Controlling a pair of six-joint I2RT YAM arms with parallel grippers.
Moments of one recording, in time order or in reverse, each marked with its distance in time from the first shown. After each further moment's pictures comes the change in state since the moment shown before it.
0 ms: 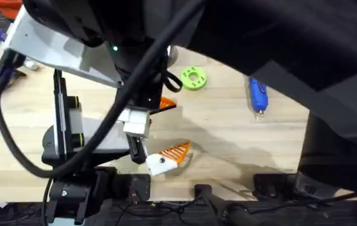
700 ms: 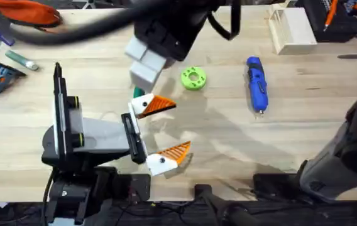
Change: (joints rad) left arm 0.000 0.000 0.000 0.000 0.000 0.000; right arm -0.157 -0.135 0.105 -0.011 0.004 0.148
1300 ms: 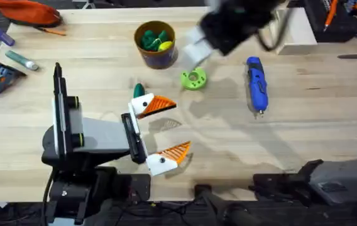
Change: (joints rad) left arm 0.000 0.000 0.000 0.000 0.000 0.000; right arm -0.266 -0.323 -0.639 0.333 -0.019 0.162
